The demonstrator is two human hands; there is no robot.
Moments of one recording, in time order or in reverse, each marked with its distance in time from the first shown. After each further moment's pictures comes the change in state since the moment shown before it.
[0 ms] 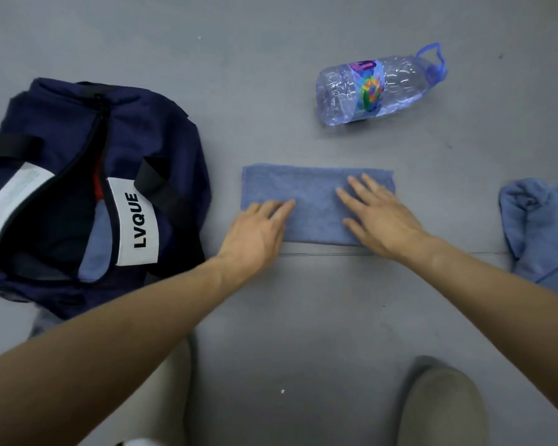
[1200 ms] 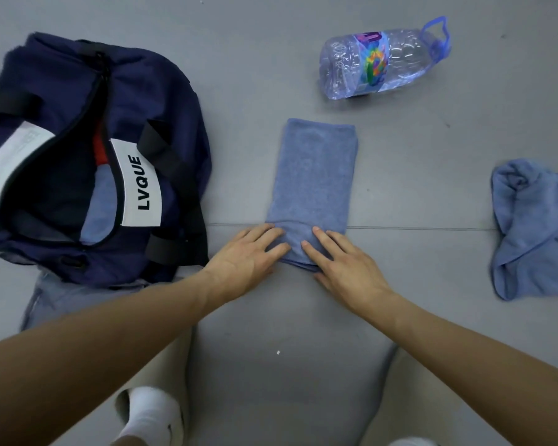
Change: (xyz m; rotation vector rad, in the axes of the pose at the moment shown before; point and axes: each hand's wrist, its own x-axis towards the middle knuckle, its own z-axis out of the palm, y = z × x) left_hand -0.082 0.002 0.027 0.152 -0.177 0.319; right_hand -0.094 -0.089 0.063 -0.013 0.135 -0.158
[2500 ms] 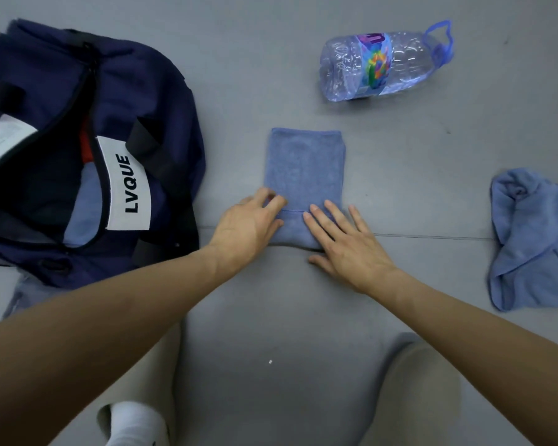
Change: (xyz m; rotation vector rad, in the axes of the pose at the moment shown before) left_hand 0.052 -0.015 -0.029 -0.193 0.191 -0.350; right_hand 0.037 0.034 -0.007 -0.138 -0.084 -0.031
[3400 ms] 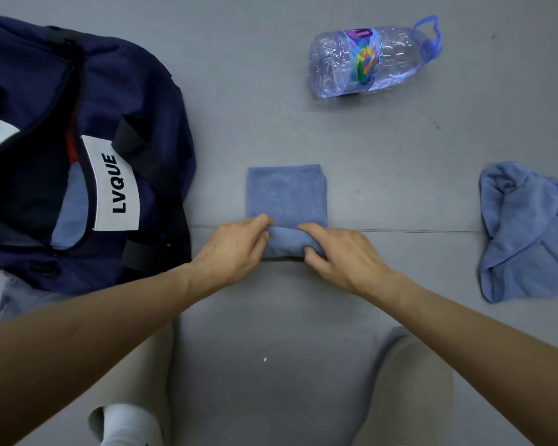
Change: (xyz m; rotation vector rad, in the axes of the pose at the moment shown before) left_hand -0.032 0.003 0.004 -0.263 -0.091 -0.008; right_hand -0.010 -0.013 -0.043 0.355 -0.082 0.114
